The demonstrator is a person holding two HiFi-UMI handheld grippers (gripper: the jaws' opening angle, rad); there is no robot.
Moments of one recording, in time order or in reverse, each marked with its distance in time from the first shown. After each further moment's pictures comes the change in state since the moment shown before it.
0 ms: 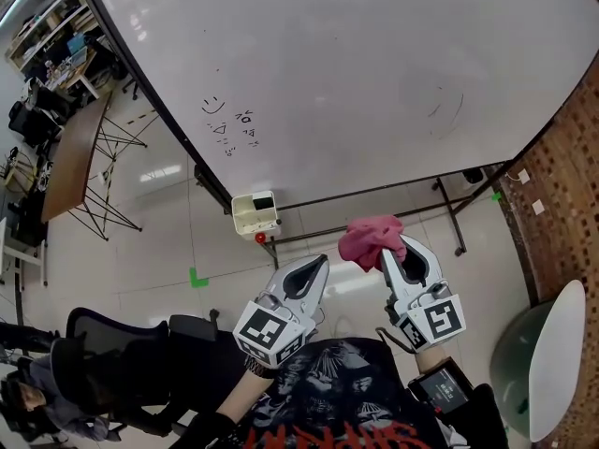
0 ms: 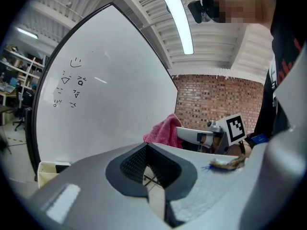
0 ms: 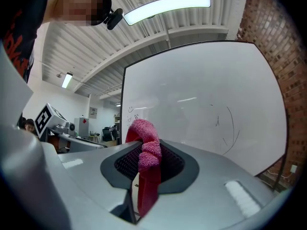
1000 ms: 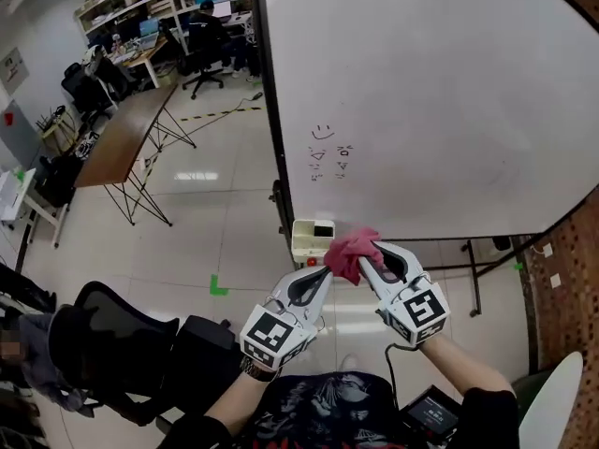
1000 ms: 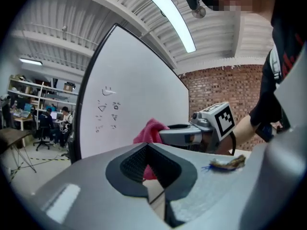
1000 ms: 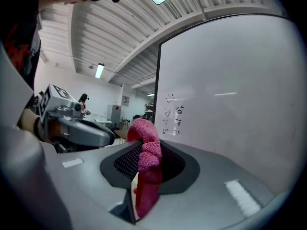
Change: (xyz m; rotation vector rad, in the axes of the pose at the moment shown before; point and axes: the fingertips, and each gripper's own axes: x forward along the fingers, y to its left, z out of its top) left arm -0.081 0.083 0.031 0.127 -0.007 0.174; right arm 0.131 0.126 -0.005 -0.175 0.131 0.394
